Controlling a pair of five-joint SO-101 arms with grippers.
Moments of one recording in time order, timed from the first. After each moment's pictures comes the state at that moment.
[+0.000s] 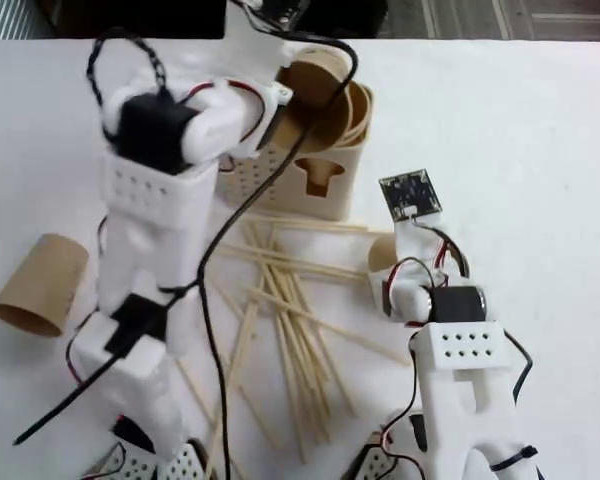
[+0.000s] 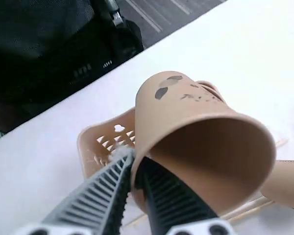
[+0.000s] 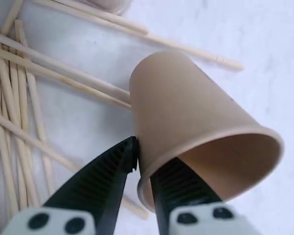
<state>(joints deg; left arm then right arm) 17.1 17.5 -66.9 99.5 -12.4 -6.1 -47.7 57.0 61.5 13.2</state>
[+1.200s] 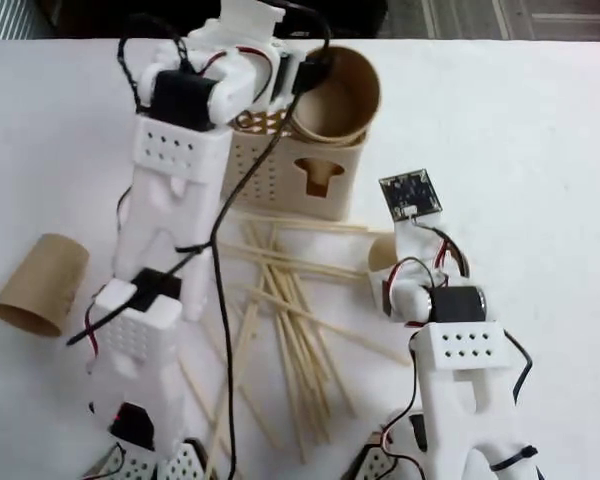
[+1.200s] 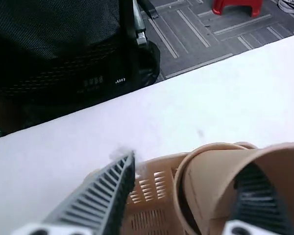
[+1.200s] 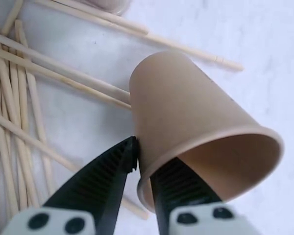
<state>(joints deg) 13.0 30.3 -69.5 82.4 -3.5 -6.0 -47.7 57.0 61.5 13.2</state>
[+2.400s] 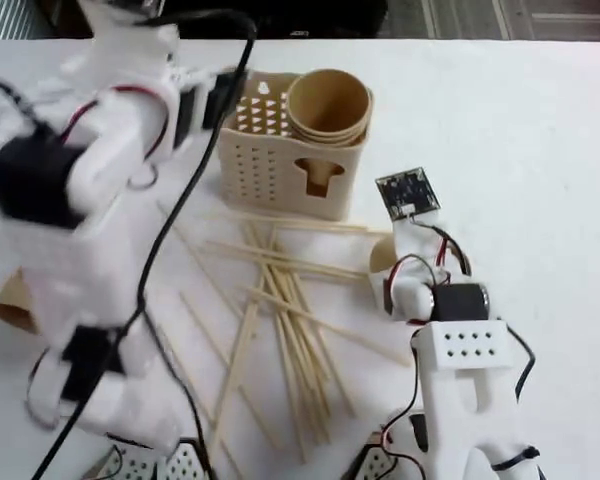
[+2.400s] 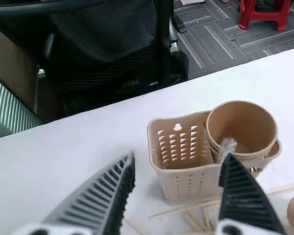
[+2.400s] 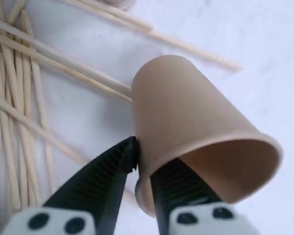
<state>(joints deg) 6.2 2.1 -64.4 102.5 -7.4 -6.0 -47.7 51.1 68.6 17.0</state>
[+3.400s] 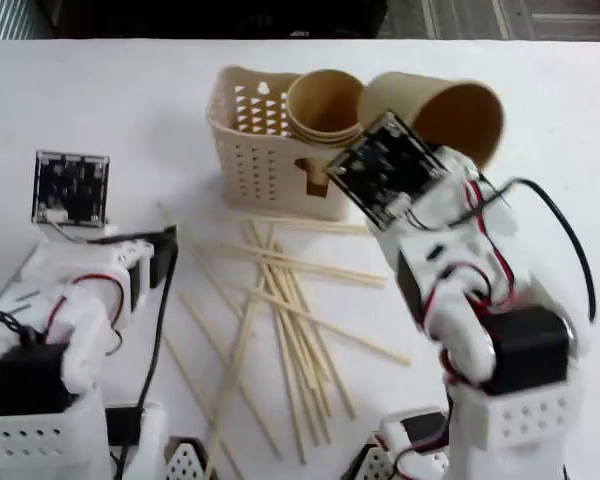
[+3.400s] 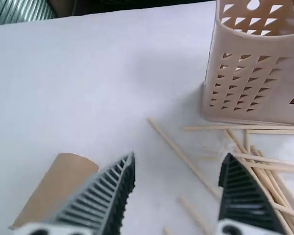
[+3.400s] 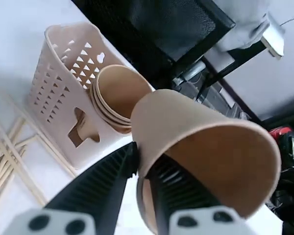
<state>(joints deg) -8.7 -66.7 39.5 75.9 -7.1 -15.3 -42.3 -0.4 77.1 40.0</state>
